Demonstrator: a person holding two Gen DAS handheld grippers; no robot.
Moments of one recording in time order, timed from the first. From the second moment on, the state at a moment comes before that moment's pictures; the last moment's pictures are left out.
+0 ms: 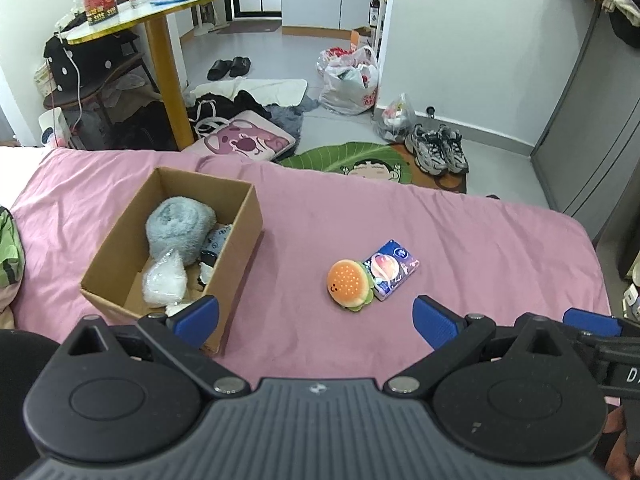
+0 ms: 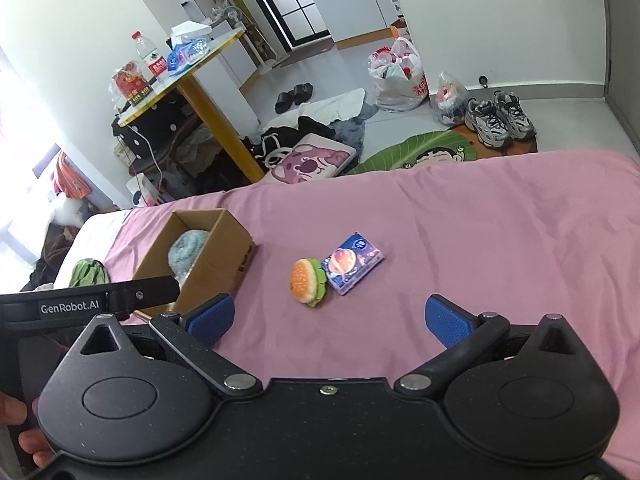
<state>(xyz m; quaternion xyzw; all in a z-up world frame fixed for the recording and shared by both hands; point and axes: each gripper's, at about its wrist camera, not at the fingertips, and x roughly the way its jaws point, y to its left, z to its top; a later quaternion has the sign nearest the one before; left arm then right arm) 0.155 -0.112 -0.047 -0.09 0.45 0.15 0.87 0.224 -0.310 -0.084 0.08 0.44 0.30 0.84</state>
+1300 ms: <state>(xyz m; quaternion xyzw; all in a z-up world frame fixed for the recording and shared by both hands) 0.277 -0.083 -0.180 -0.17 0.56 0.13 0.80 0.321 -0.268 -0.177 -0.05 0.52 0.34 0.78</state>
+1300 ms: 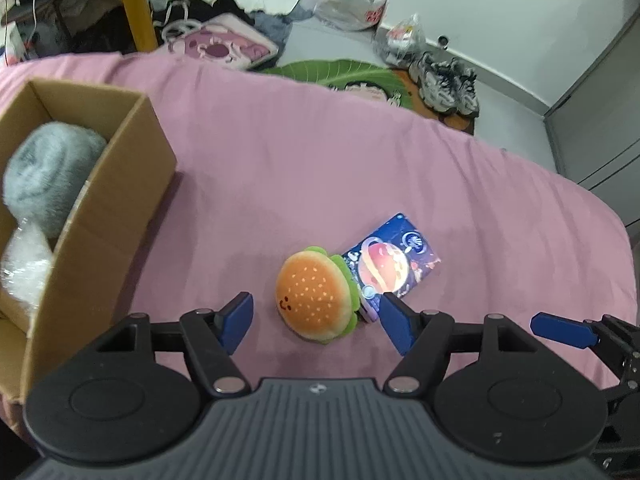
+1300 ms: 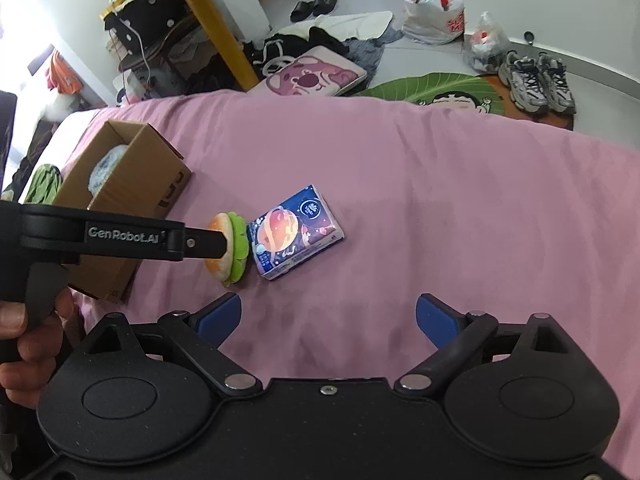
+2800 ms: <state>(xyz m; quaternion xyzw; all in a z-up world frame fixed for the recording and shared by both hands) 0.254 -0.015 -0.163 -0.25 0.55 0.14 0.79 0.308 -0.181 -0.187 -0.21 0.47 0.36 0.78</state>
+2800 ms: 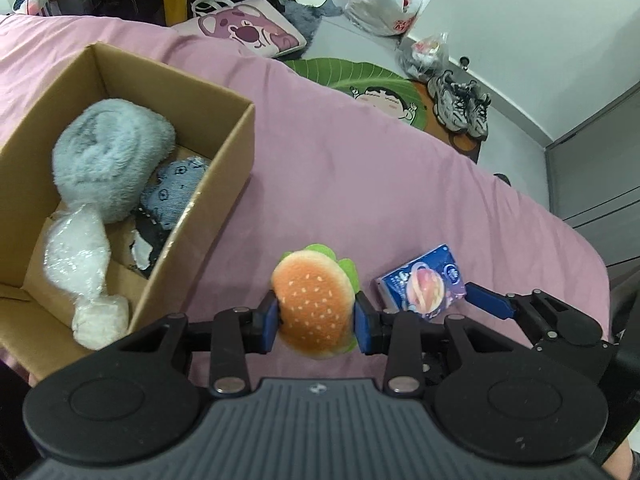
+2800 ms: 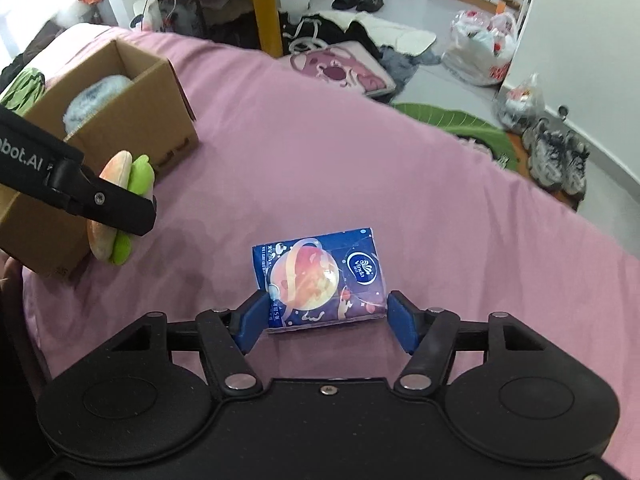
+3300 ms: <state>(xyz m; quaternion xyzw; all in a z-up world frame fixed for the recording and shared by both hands) 0.215 -0.012 -0.130 -0.24 0.52 0.11 0.82 0.271 -0.193 -0.136 -0.18 0.46 0.32 0.81</state>
